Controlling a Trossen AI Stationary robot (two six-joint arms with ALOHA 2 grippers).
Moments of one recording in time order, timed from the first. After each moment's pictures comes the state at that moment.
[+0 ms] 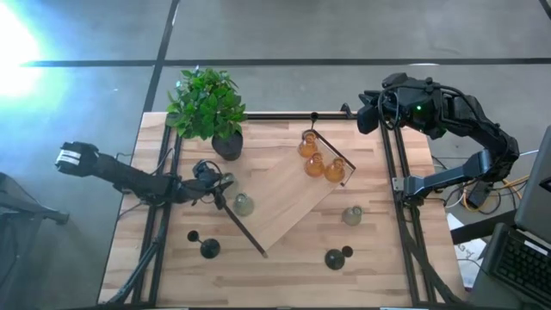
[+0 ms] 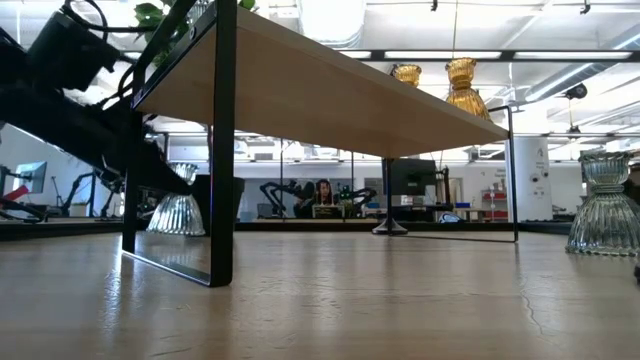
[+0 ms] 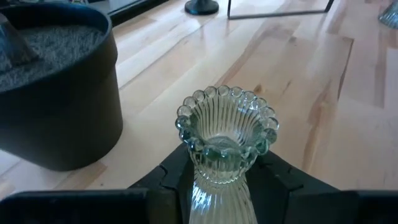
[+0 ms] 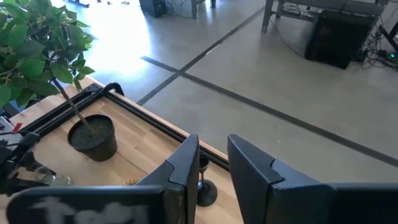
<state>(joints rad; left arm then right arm) -0.14 1.00 0.11 0.36 -0.62 -0.38 -0.18 1.18 1.74 -1.11 0.63 0.44</state>
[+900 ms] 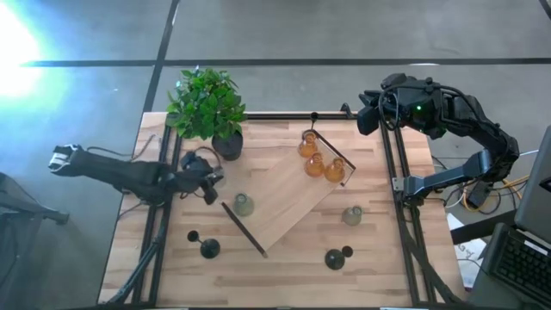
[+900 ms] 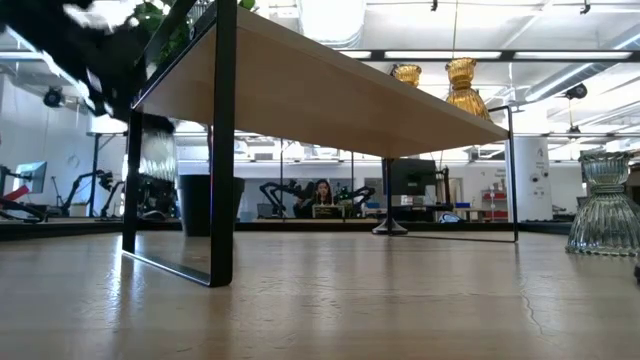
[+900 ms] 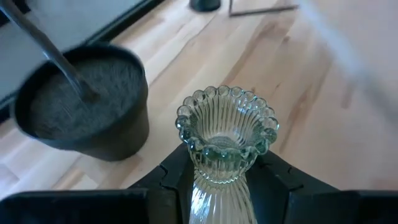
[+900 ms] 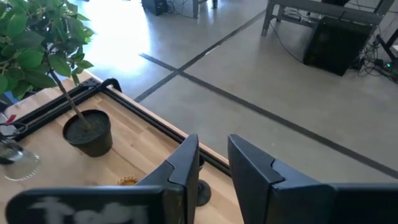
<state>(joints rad) -0.17 0.72 0.51 -0.52 -0.58 -0.49 -0.18 1.18 1.74 -1.11 0.63 0.39</state>
